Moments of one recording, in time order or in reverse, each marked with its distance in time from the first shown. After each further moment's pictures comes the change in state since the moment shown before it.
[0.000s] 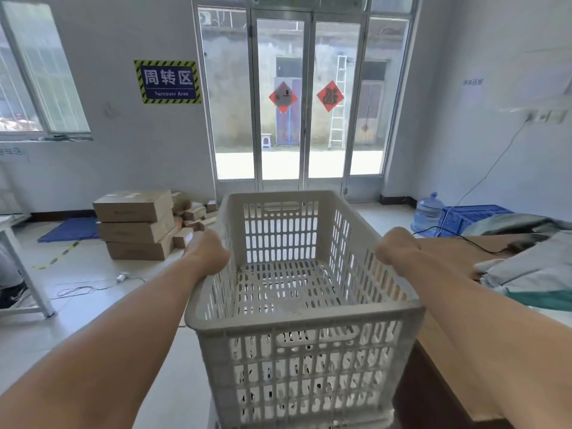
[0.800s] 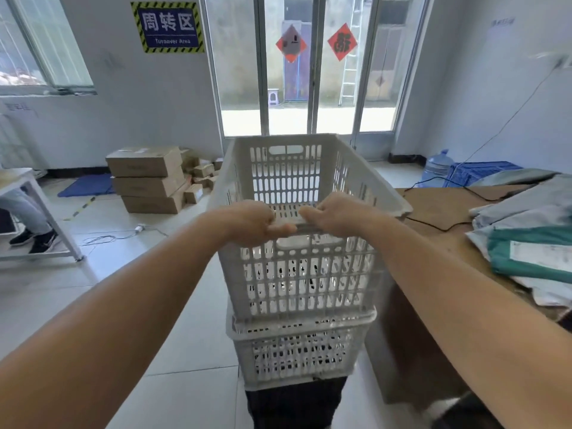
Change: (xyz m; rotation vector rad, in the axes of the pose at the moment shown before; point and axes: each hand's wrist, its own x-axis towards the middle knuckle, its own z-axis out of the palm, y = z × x) left_hand -0.130 0.031 0.003 0.284 -0.422 0.406; right_hand -0.136 -0.011 0.023 -0.133 -0.343 -0.560
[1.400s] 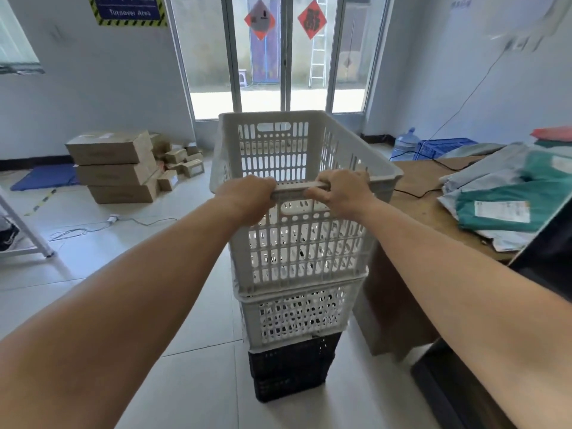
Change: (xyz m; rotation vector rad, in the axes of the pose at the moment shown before) left_hand -0.028 -0.020 0.024 0.224 0.341 0.106; right_hand -0.019 0.003 0.044 -0.124 0.432 -0.126
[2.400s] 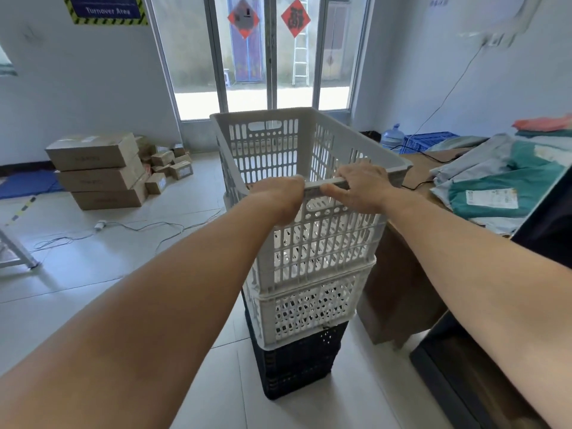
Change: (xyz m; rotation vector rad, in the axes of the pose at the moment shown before) left_hand -0.003 0.023 -0.001 -0.057 -0.039 0.063; right_hand -0.006 0.007 -0.008 -0.252 -0.136 0.074
